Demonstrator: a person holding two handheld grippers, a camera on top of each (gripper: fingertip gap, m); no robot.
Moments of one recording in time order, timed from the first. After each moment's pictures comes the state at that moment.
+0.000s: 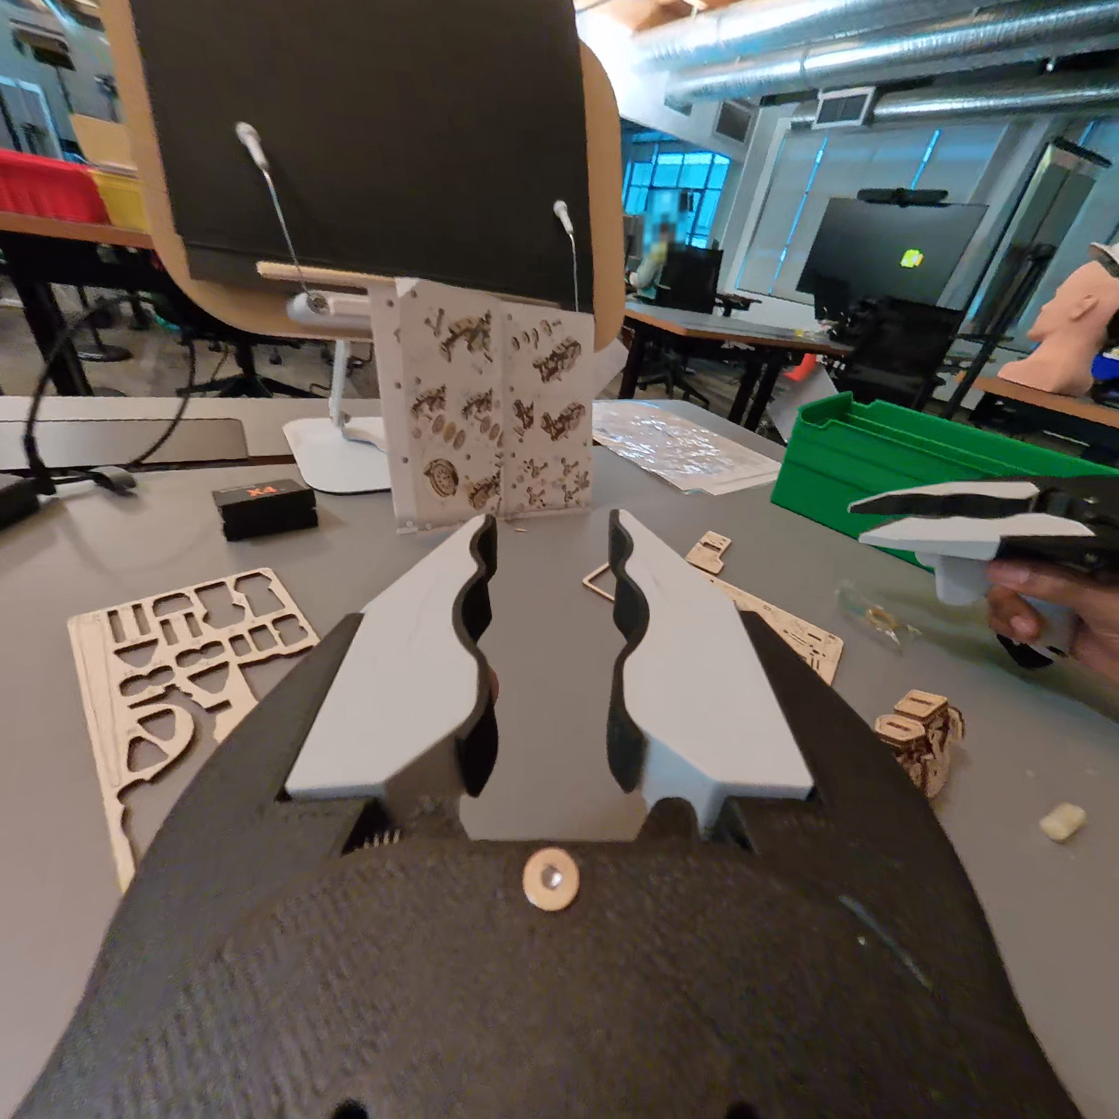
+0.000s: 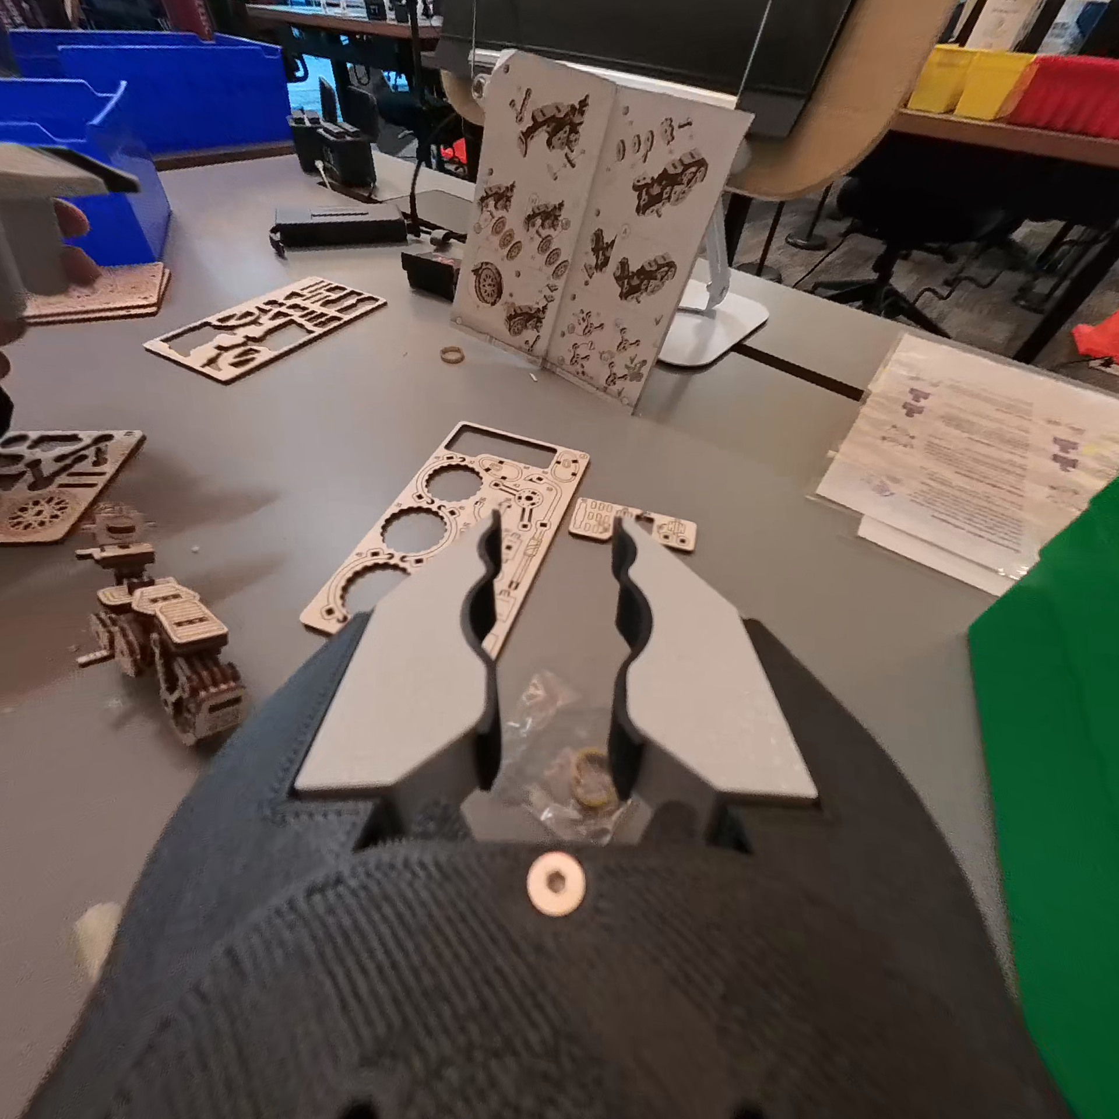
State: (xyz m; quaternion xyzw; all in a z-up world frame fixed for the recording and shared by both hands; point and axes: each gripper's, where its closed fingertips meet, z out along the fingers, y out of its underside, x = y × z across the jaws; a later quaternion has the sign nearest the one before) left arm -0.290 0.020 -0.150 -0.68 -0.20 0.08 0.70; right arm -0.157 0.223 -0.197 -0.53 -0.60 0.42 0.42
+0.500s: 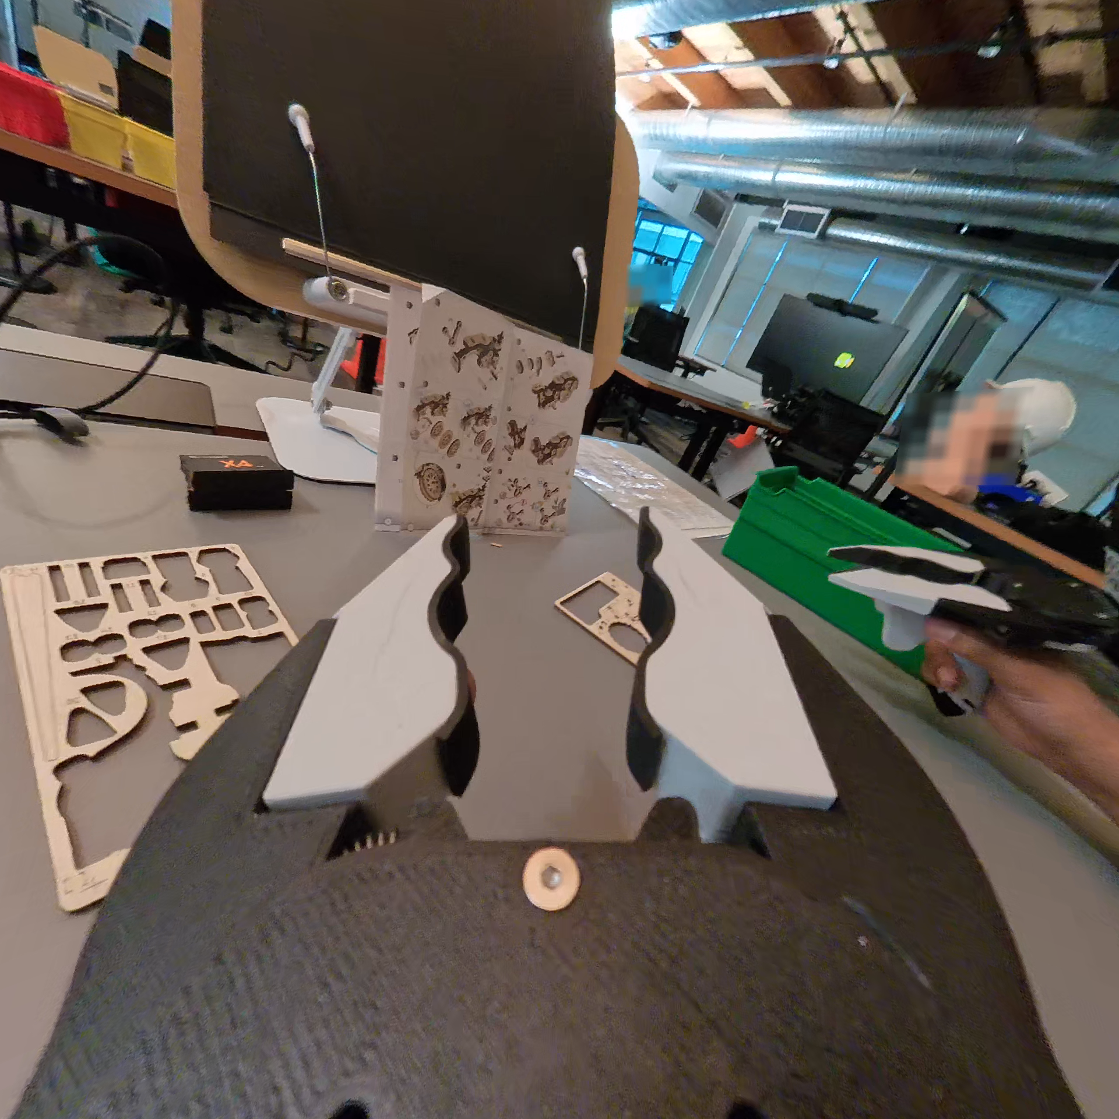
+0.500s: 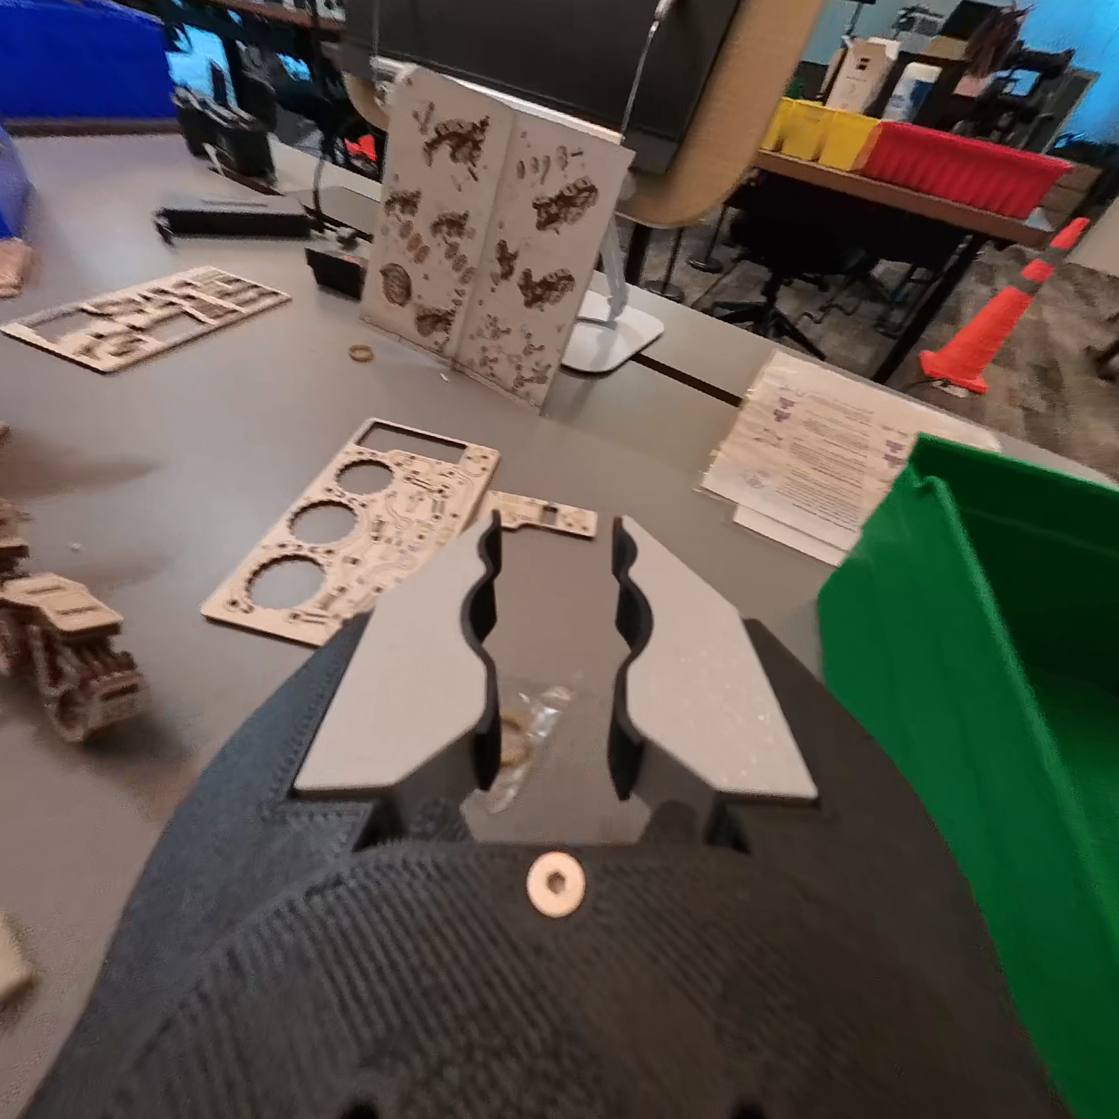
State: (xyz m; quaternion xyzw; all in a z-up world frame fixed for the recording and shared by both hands) left arm -0.300 0.010 -0.144 -0.64 -0.25 0.00 0.73; right arm -0.140 0.254 -0.185 -0.54 -0.58 0.38 0.47
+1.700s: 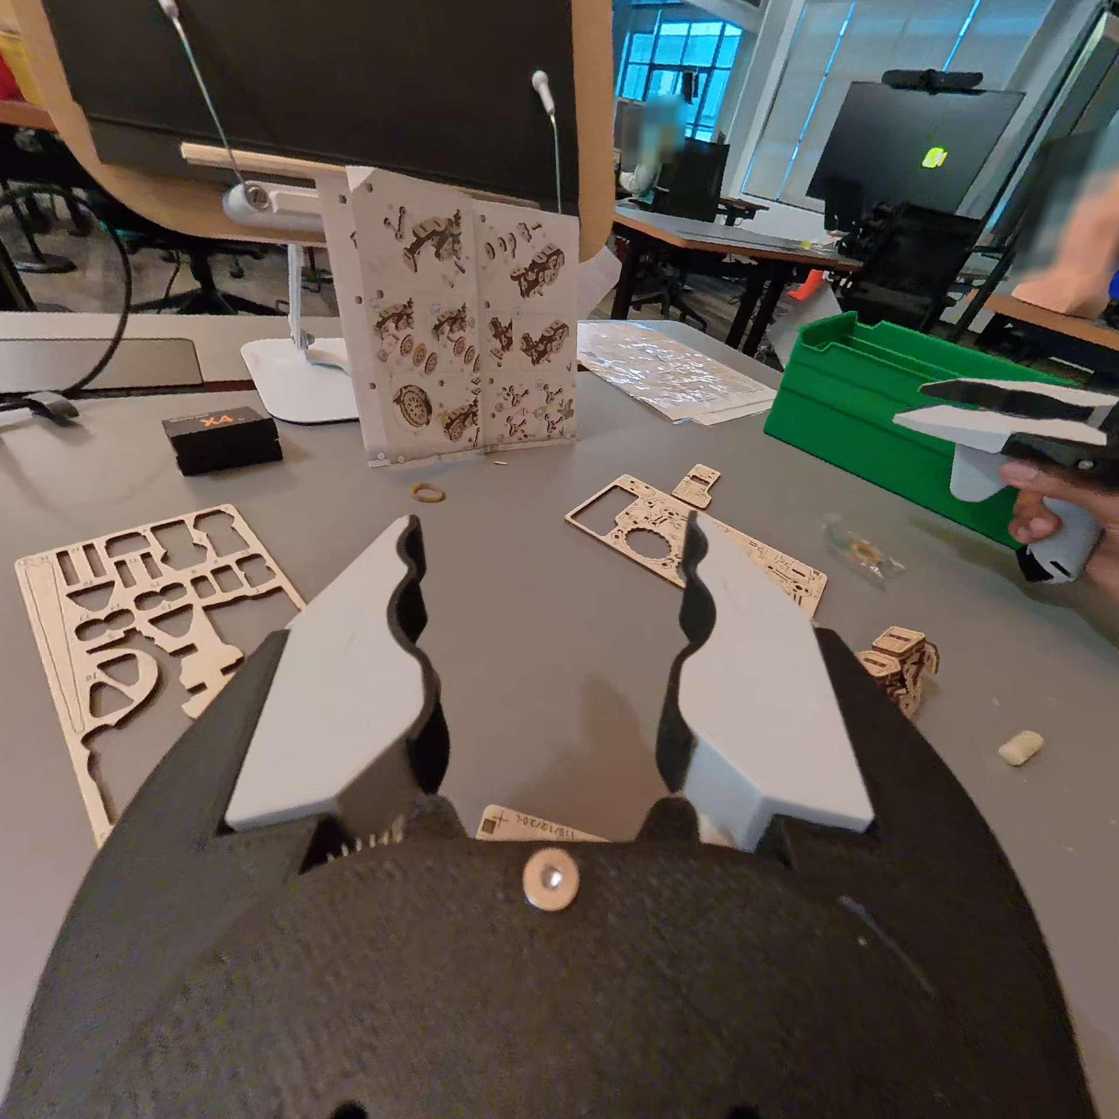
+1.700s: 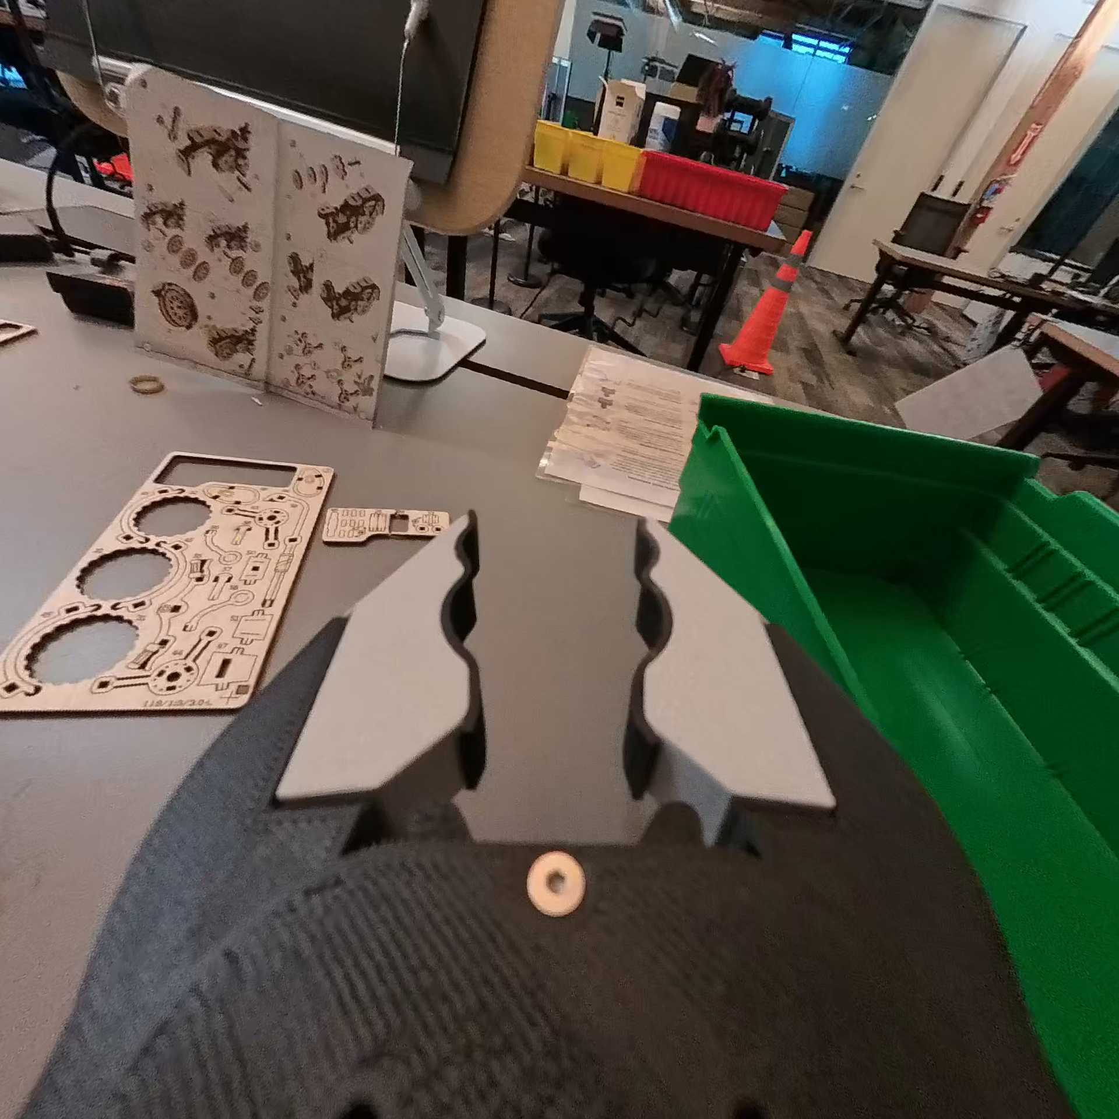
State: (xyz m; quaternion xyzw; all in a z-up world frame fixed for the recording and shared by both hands) left arm -0.277 0.024 -0.173 -0.73 -0.20 0.06 0.65; right arm -0.118 0.308 -0.176 -0.59 -0.49 0.30 0.57
